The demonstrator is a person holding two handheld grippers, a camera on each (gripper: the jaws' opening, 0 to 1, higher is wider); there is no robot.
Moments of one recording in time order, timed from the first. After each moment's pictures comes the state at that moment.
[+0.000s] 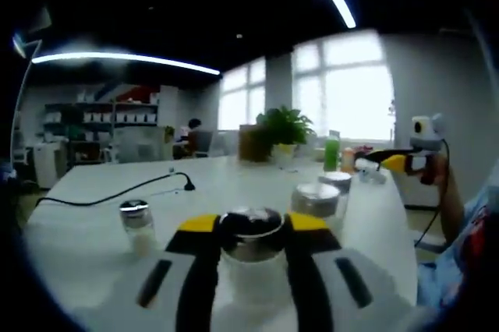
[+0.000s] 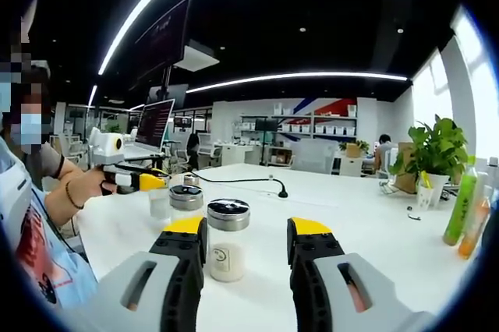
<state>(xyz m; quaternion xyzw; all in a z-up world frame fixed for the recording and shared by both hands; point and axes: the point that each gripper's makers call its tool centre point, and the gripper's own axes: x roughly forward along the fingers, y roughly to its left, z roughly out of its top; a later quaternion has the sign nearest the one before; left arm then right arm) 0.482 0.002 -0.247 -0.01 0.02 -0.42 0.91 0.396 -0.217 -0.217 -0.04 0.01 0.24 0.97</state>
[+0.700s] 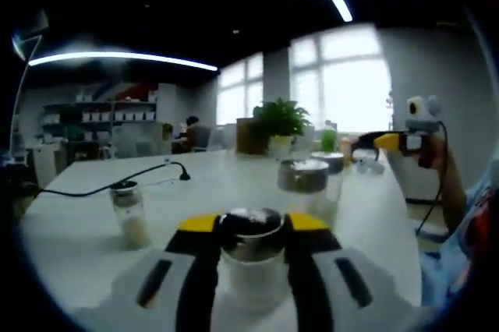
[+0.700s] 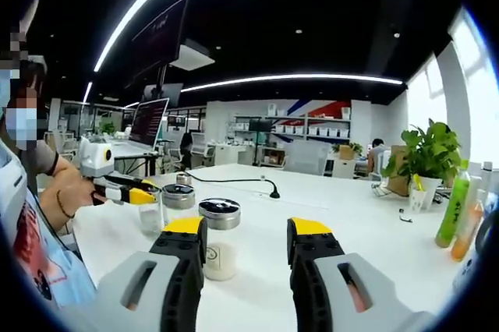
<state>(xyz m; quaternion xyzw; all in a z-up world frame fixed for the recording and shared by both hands) 0.473 -0.007 -0.269 0.00 0.02 -0.42 0.91 0.396 -0.227 -0.214 -0.05 0.01 0.22 0.97</state>
